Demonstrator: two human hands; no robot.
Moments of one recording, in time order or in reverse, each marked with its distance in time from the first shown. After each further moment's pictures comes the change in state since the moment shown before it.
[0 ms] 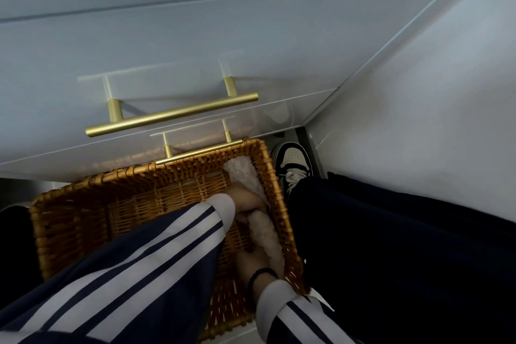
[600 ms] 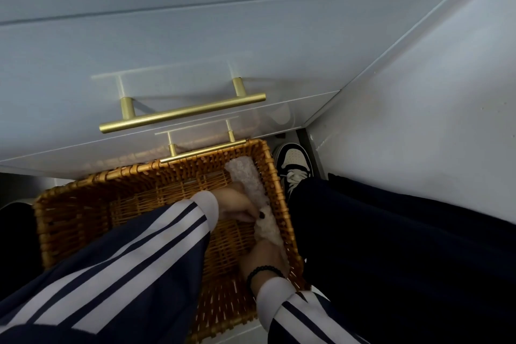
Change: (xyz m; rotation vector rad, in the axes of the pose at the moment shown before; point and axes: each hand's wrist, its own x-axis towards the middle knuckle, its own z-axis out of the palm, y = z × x) left_hand -0.014 -0.011 -0.019 -0.326 -0.335 0.091; right_hand -0.013 -0.013 -0.023 -0.551 0.130 -0.003
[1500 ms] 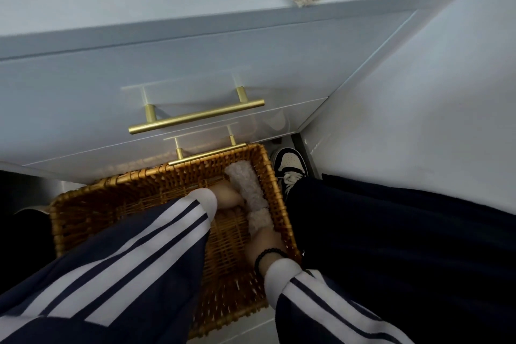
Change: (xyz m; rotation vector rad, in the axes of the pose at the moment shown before) left_hand -0.031 0.016 -0.010 0.537 0.220 -0.038; right_hand -0.024 -0.020 -0.041 -0.029 -0.048 -0.101
